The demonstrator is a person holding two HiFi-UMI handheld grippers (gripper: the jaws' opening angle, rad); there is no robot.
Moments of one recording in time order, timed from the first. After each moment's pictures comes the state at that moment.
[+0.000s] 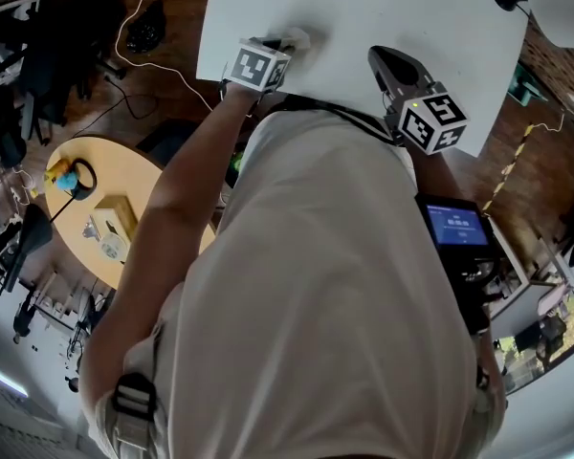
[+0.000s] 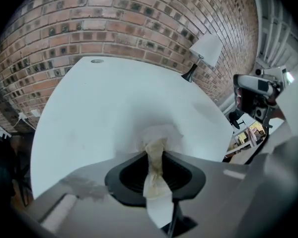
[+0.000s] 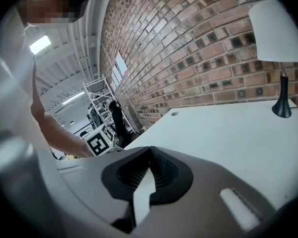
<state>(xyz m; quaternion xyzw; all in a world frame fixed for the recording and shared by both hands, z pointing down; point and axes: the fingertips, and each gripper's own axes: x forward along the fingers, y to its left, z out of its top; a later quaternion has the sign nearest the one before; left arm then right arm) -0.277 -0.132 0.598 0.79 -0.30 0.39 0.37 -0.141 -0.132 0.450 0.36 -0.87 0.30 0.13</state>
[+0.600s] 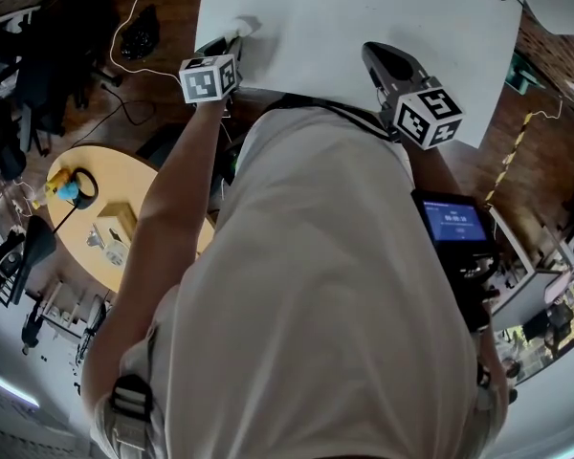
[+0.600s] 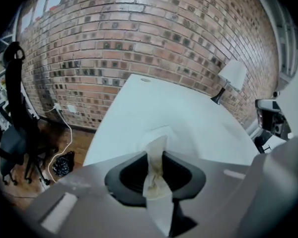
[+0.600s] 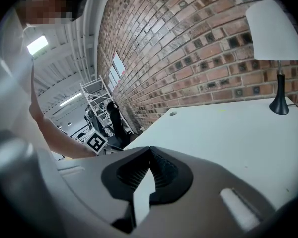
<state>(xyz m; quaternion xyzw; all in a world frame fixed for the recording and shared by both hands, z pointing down) -0.381 -0.164 0.598 0.75 -0.48 0.30 0.36 -0.137 -0.134 0.452 0.38 -0.87 0.31 0.13</state>
